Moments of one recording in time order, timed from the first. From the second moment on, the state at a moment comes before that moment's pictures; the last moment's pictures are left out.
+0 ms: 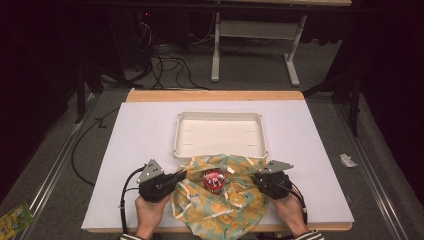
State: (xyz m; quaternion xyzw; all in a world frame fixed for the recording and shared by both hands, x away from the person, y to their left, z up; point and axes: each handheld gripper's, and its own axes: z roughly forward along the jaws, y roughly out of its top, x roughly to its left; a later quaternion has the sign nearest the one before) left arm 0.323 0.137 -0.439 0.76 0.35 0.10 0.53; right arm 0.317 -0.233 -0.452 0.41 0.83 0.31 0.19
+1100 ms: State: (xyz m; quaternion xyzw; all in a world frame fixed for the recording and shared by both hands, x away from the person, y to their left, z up) left arm 0.342 0.147 -0.454 0.78 0.38 0.12 0.49; right arm 0.325 -0.286 -0.461 0.47 0.81 0.28 0.20
